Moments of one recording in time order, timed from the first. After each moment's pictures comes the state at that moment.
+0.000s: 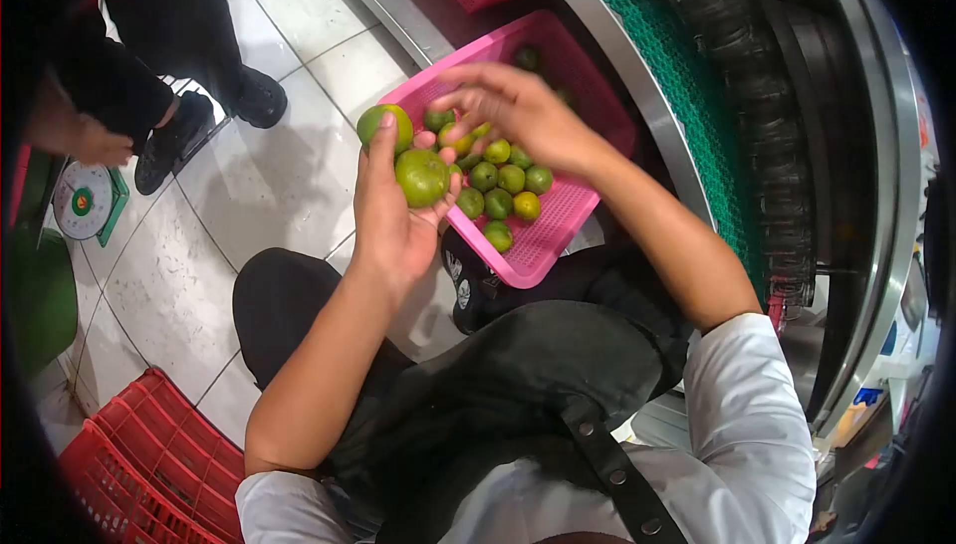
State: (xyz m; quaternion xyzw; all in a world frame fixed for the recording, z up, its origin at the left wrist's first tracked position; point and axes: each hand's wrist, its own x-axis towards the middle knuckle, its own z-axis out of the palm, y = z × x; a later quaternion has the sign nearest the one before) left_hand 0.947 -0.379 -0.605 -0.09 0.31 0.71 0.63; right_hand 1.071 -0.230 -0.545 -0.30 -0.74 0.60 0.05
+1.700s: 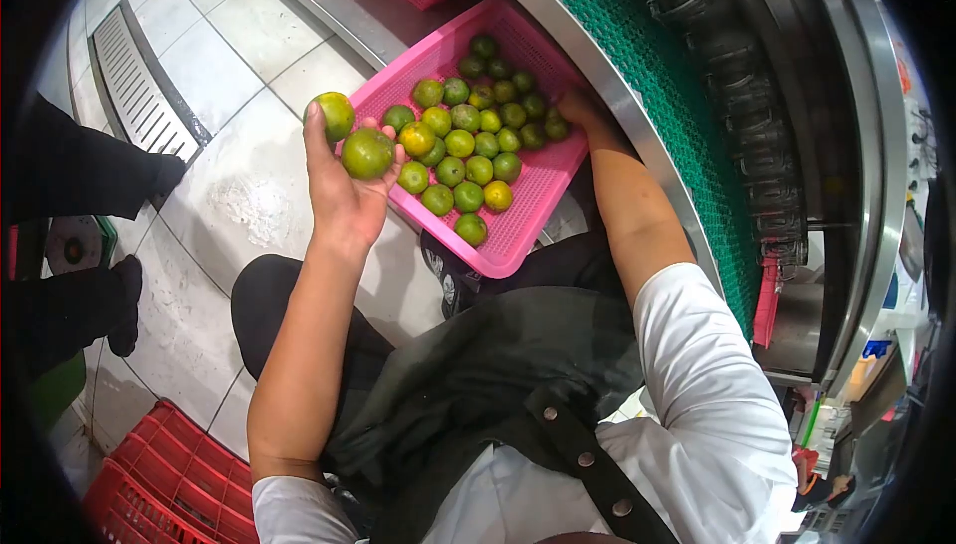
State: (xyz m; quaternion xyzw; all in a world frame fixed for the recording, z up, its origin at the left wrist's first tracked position) left_hand 0.934 -0.347 -0.626 -0.09 0.28 0.73 0.62; right_hand 1.335 0.009 -0.758 -0.57 -0.81 0.05 0.12
